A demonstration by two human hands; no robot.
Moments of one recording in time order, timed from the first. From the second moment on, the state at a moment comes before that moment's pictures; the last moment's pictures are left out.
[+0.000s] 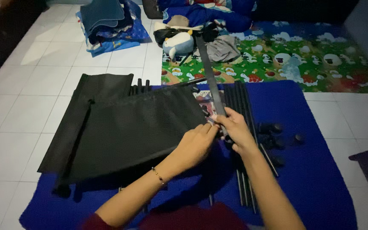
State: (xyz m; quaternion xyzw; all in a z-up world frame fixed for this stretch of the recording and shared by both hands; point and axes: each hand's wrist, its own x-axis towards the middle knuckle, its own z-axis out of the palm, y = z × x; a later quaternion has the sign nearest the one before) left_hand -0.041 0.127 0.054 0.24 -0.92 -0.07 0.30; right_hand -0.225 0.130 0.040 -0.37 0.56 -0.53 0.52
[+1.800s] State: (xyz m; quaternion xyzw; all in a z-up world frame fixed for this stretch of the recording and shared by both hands) left_hand -0.079 0.102 -0.126 0.33 -0.92 -0.14 0.16; right_hand -0.293 0.142 -0.155 -0.32 0.67 -0.60 0.29
